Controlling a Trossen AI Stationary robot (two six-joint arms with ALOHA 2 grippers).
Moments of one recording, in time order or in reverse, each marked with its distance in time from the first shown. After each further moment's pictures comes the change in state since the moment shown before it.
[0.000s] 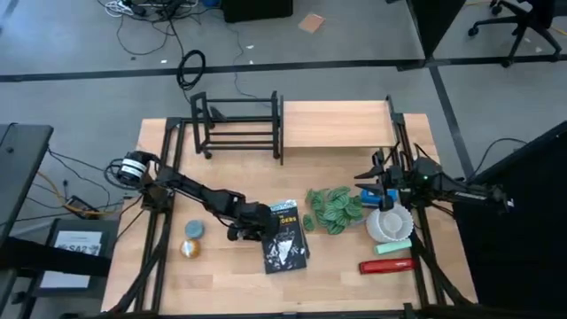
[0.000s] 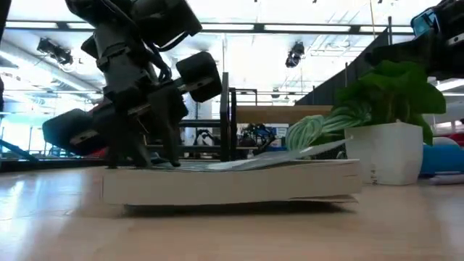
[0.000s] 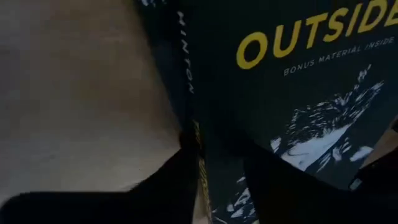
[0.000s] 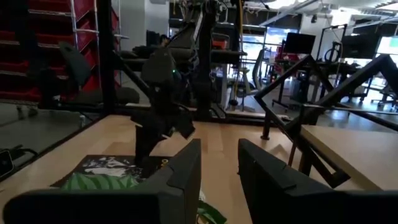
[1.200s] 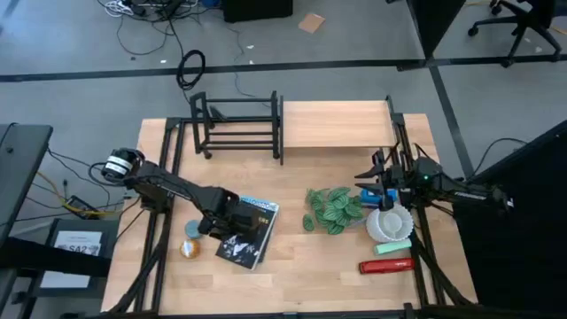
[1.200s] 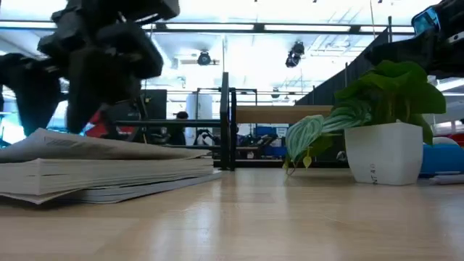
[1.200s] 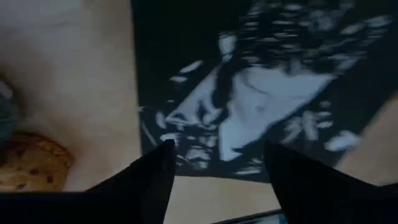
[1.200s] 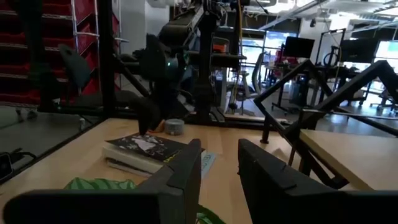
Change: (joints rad) left arm -0.063 -0.165 0.085 -0.591 0.149 0.198; right arm 0.000 0.000 0.000 0.016 0.000 0.000
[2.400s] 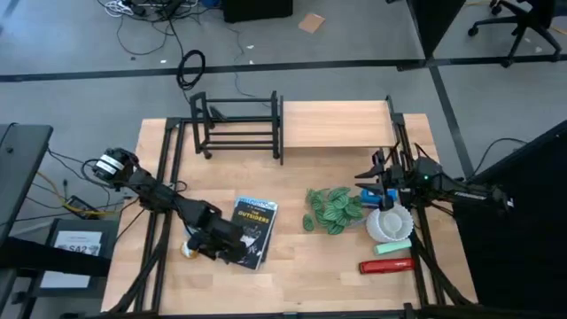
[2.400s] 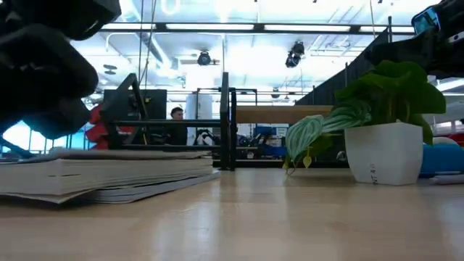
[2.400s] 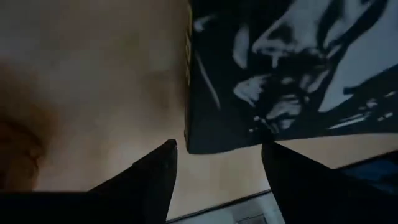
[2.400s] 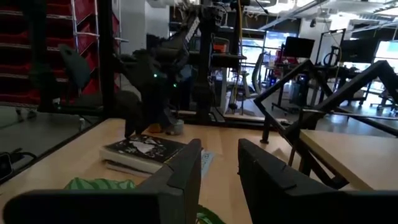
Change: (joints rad) left arm -0.153 -0.074 -0.288 0.438 0.095 -0.172; right arm 0.000 0.000 0.000 0.000 0.000 0.000
